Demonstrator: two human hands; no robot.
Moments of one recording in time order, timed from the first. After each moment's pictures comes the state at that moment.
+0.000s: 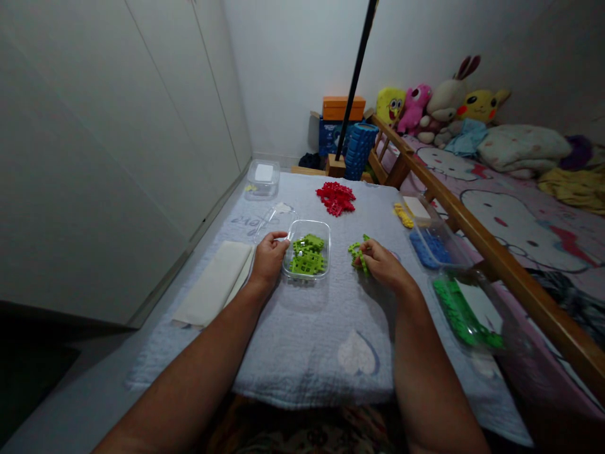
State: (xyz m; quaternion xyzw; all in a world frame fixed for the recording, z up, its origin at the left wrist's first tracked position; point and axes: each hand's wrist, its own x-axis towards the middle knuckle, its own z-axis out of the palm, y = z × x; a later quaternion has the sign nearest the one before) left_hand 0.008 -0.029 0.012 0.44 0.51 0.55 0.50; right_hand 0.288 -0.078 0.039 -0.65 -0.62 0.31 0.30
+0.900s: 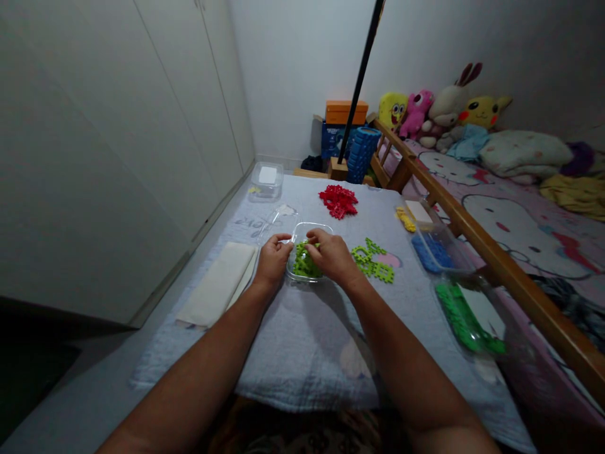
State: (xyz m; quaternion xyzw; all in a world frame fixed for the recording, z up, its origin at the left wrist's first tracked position) left_hand 0.008 -0.025 0.006 0.43 0.49 0.55 0.52; right_hand 0.162 -0.048 0.074 -0.60 -0.74 0.17 0.26
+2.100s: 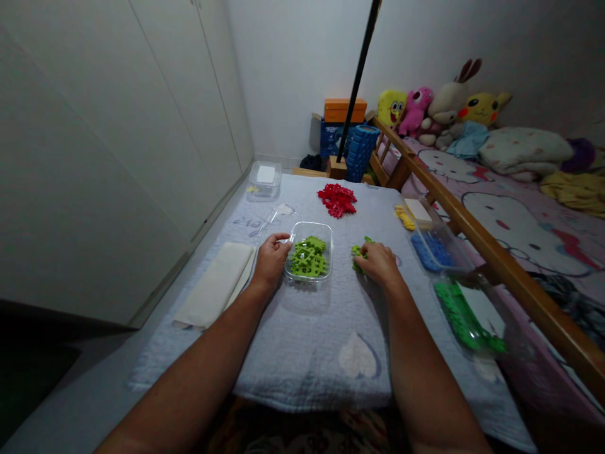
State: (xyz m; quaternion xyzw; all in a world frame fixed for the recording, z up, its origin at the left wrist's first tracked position) left_hand 0.008 -0.026 0.006 0.44 0.51 0.54 0.50; right_hand 0.271 -0.060 0.039 -0.79 -0.61 0.05 0.00
